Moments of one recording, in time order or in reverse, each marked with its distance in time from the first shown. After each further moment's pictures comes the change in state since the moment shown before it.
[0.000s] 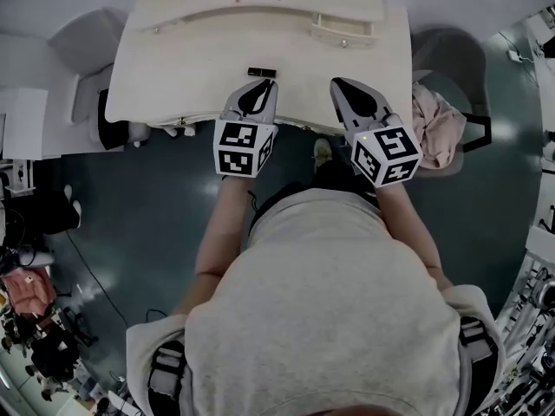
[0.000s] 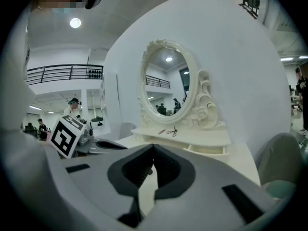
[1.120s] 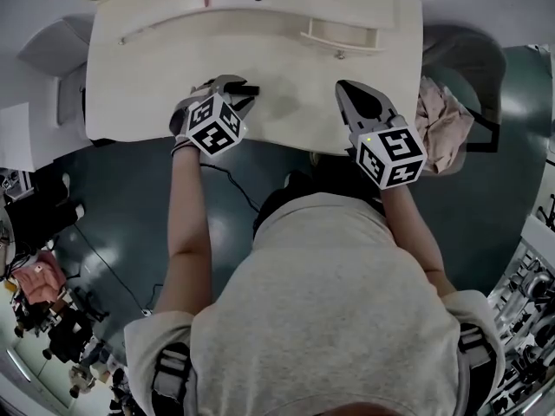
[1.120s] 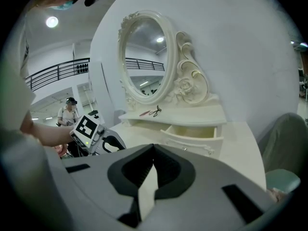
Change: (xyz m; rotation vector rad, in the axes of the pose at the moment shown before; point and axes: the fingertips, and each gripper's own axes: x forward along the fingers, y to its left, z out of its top) left arm 0.100 0.056 -0.112 0.632 0.655 -0.409; right arm 0.064 -0.102 -0.052 0.121 0.214 0.010
